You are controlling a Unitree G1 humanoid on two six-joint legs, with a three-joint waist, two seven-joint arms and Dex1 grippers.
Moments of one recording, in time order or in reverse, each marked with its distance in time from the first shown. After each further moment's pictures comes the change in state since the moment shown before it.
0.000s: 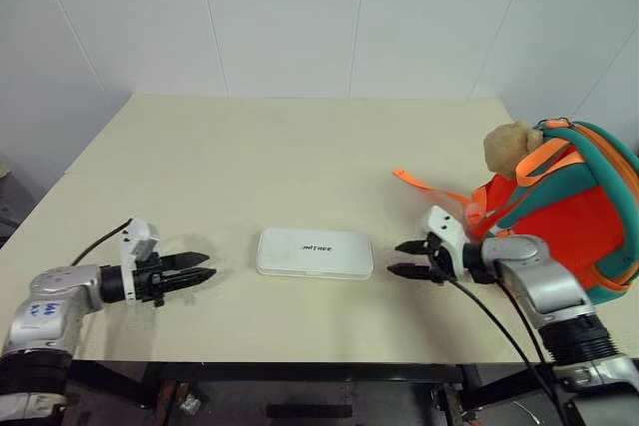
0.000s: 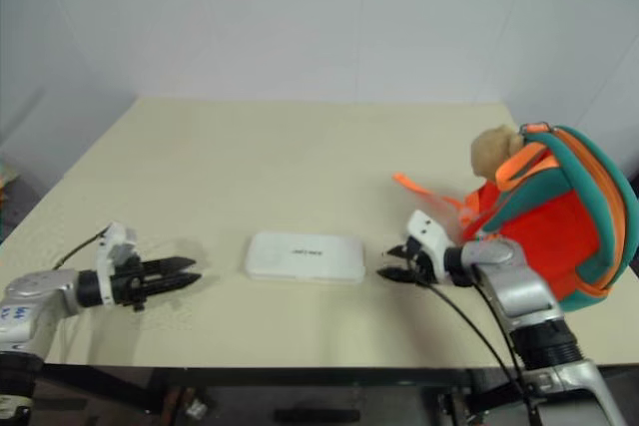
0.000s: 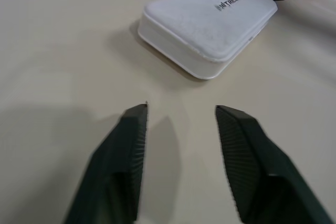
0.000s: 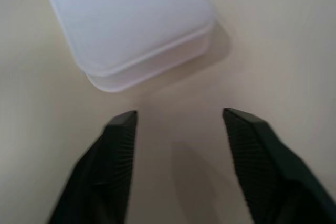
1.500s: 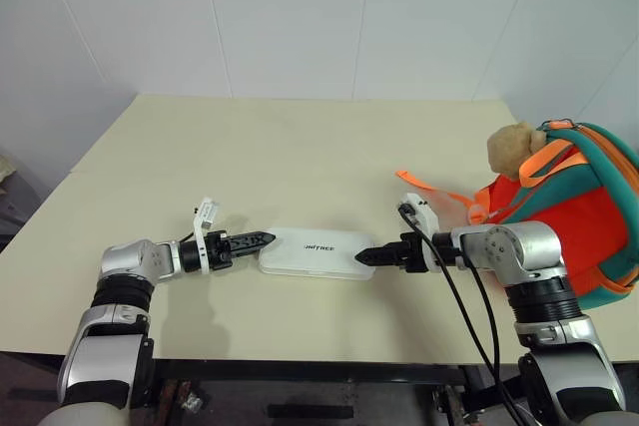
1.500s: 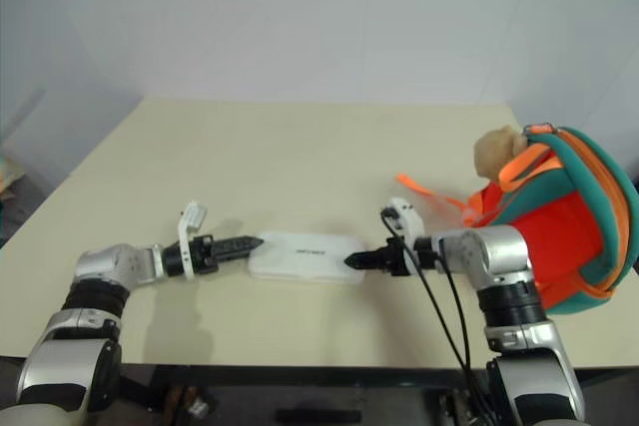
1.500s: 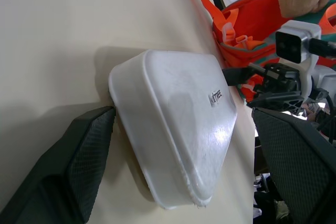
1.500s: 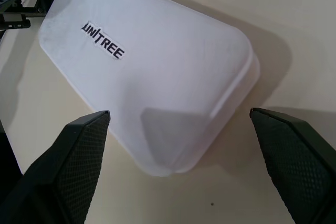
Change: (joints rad) left arm -0.492 -0.277 -0.127 0.487 -0.008 0.522 0.131; right arm -0.223 0.192 -0.052 0.069 0.292 0.741 -0.321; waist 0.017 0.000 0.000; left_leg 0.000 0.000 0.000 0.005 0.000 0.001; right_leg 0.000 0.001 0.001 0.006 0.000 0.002
